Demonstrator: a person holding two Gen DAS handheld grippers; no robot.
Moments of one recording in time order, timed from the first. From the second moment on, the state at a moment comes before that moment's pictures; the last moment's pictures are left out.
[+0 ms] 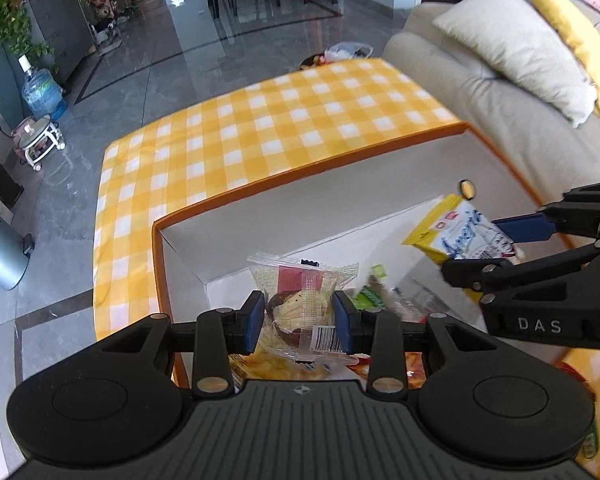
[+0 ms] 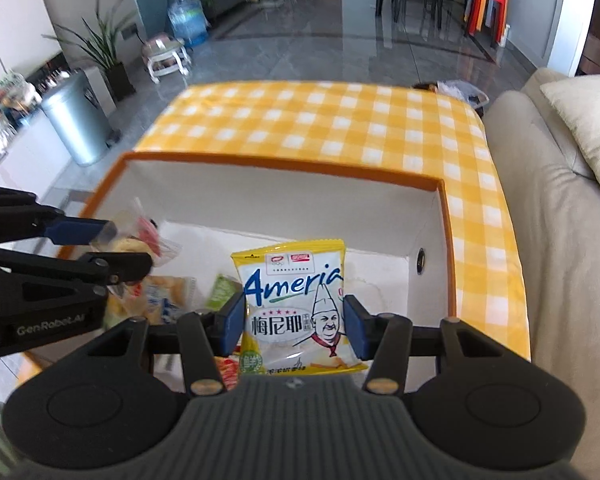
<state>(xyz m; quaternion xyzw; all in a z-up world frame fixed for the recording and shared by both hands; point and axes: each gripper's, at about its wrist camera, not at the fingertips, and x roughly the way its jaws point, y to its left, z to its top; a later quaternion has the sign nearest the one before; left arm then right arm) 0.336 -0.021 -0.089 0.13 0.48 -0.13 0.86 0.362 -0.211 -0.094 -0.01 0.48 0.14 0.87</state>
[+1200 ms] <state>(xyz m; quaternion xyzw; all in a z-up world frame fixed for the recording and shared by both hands) 0.339 -0.023 -0.088 0.14 0.48 -0.12 0.86 0.393 -0.185 -0.121 -0.04 0.55 0.10 0.83</state>
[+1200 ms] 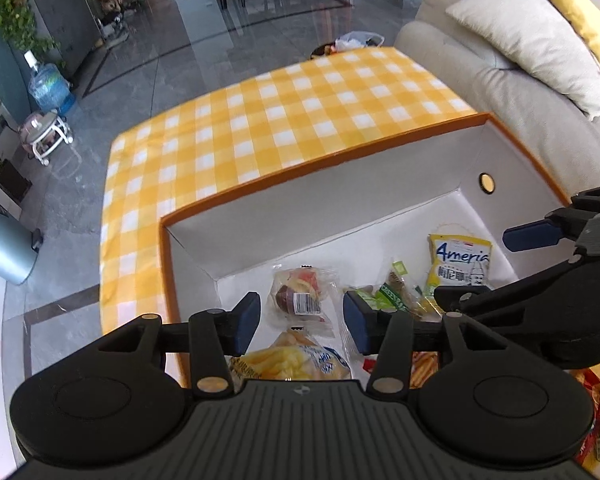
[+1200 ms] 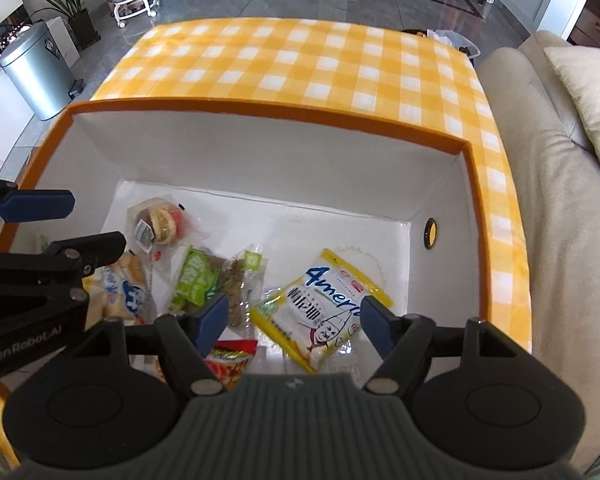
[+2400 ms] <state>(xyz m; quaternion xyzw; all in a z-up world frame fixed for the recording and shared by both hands) 0.126 0.015 -0.047 0.07 0.44 -0.12 0.88 0.141 -0.251 -0.065 0.03 0.44 0.13 0.89</state>
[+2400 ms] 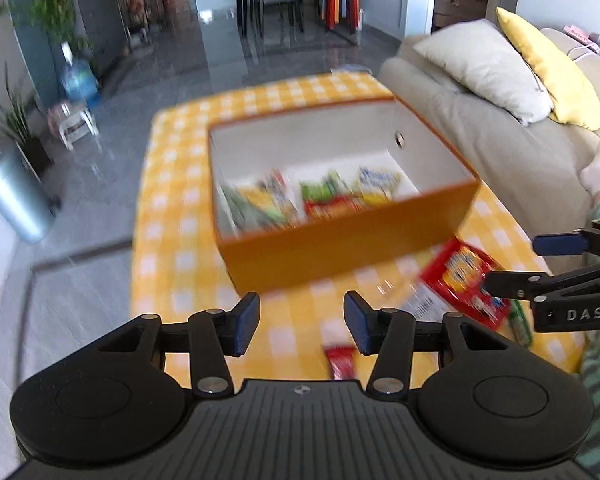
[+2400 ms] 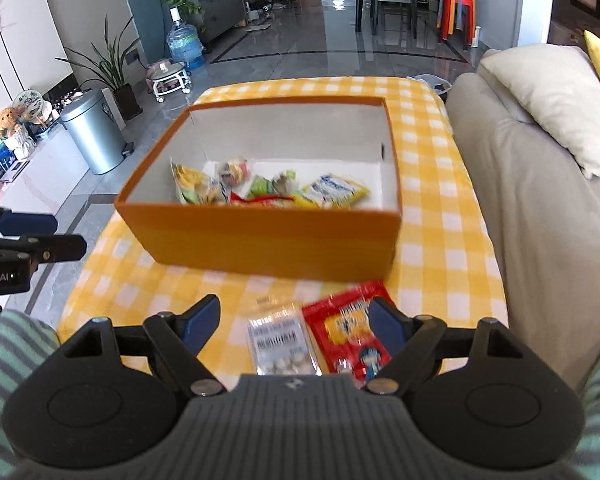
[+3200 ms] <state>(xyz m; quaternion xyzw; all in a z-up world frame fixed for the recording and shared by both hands) 0.137 -0.001 -0.157 0.07 0.57 -0.13 0.81 0.160 -0.209 -0.164 -0.06 0.49 0.17 0.85</state>
